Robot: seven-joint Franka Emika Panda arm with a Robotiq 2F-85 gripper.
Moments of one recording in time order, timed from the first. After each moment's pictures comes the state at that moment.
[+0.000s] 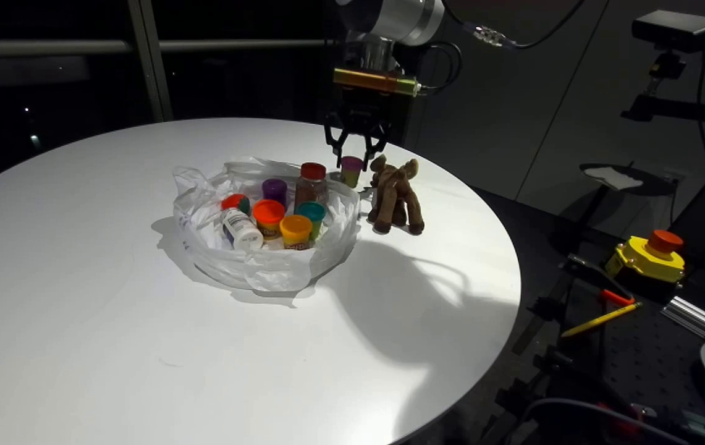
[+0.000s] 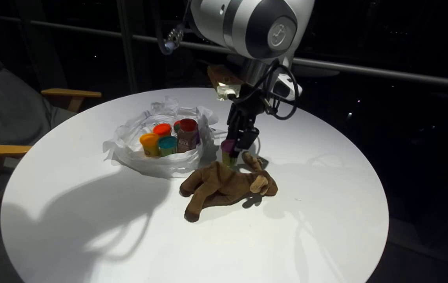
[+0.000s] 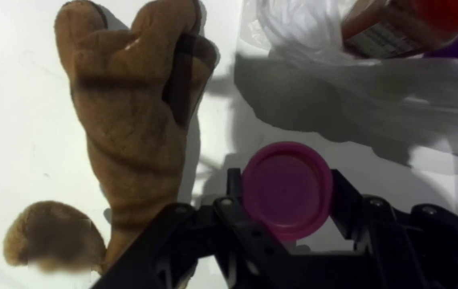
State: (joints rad) arm -0.04 0.72 -0.10 -1.62 0.27 2.18 0.58
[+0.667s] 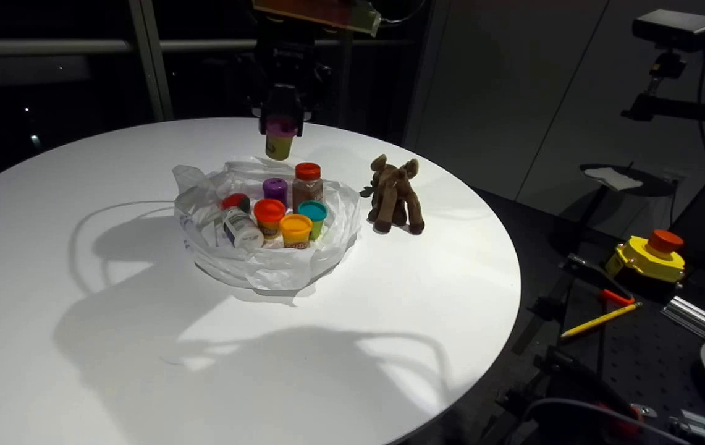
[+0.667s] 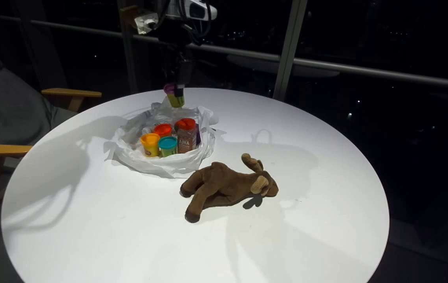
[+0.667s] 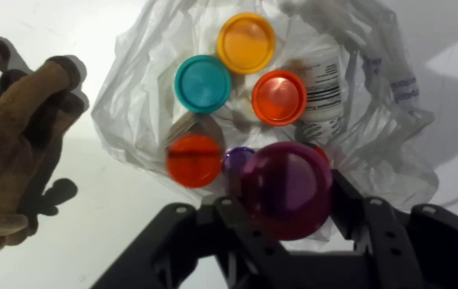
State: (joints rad) arm 0.24 0.51 -0.05 -1.71 0.08 2.26 0.64
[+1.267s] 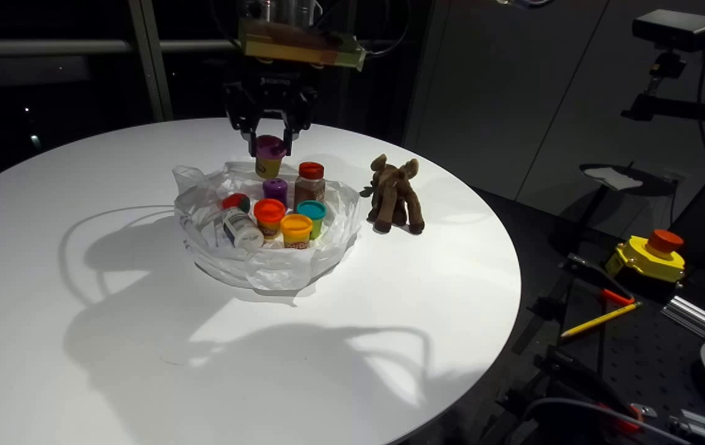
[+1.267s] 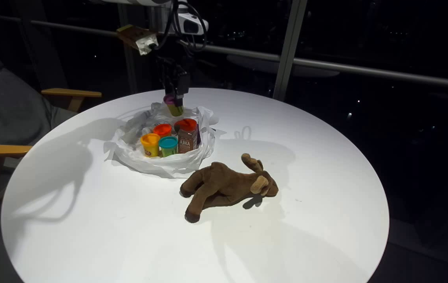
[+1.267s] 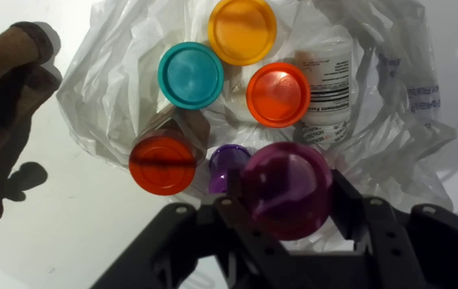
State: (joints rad) arm 0.25 0.59 -0.04 -1.70 0.01 2.35 0.62
